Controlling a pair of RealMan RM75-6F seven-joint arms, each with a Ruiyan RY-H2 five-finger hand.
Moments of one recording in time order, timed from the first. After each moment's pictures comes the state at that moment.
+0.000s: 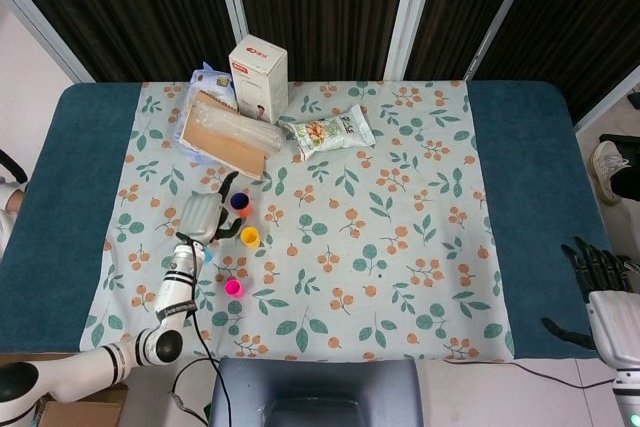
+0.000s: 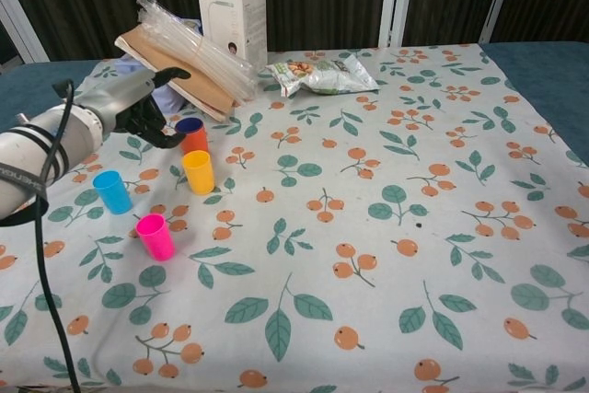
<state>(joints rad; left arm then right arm) -0.75 -1.73 -0.33 -1.23 0.95 1.00 0.24 0.00 -1.02 0.01 -1.70 -1.55 1.52 0.00</state>
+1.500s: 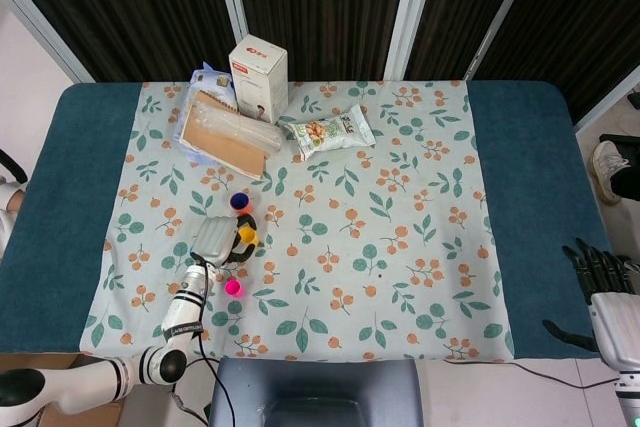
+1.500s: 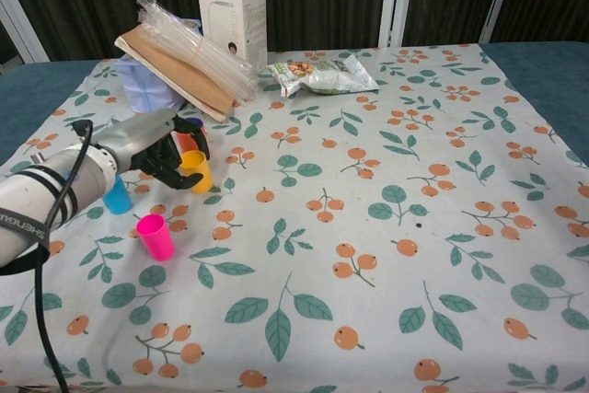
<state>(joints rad) -0.73 -1.77 -0.26 -1.25 0.97 0.99 0.27 -0.01 -1.01 0.01 -1.70 -1.56 1.53 0.02</state>
